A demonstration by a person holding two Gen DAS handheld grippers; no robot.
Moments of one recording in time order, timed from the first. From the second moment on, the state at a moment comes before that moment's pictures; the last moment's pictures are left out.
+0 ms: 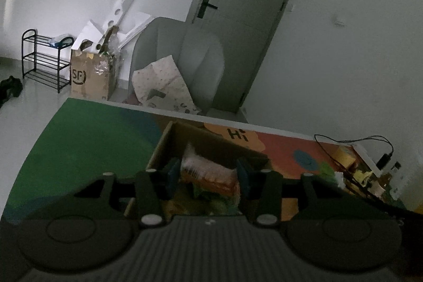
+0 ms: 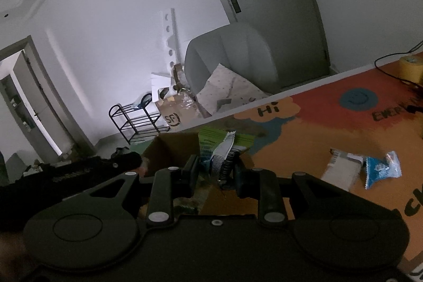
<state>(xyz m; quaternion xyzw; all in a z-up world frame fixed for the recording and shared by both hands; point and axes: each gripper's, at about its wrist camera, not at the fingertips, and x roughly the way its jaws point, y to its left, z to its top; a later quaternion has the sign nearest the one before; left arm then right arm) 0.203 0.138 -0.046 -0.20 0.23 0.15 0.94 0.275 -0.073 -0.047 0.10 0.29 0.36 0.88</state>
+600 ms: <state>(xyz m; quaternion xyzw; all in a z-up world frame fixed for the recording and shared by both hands) 0.178 0.159 -0.042 -0.21 0.22 0.18 0.93 0.265 -0.028 -0.039 0.09 0.28 0.41 0.86</state>
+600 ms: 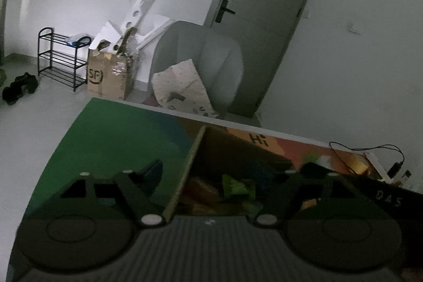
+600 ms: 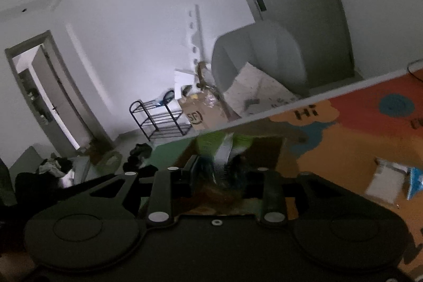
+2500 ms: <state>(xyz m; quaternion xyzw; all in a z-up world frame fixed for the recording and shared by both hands) 0.251 -0.010 -0.064 -0.14 0.29 0.05 0.94 0.295 -0.239 -0.093 0.15 0.32 0.22 0.91</state>
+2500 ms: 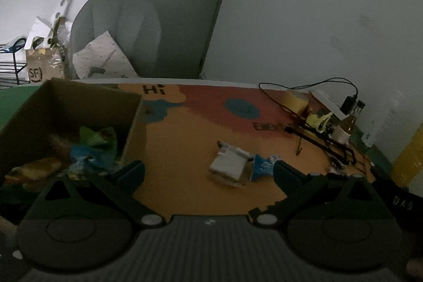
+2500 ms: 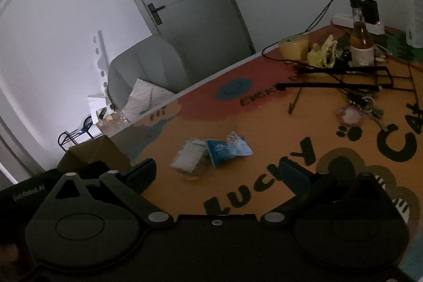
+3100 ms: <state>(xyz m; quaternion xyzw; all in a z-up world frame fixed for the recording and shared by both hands) 0.313 -0.028 -0.089 -0.13 0.32 0.03 0.94 0.344 -0.235 -0.122 0.16 0.36 0.22 0.89</state>
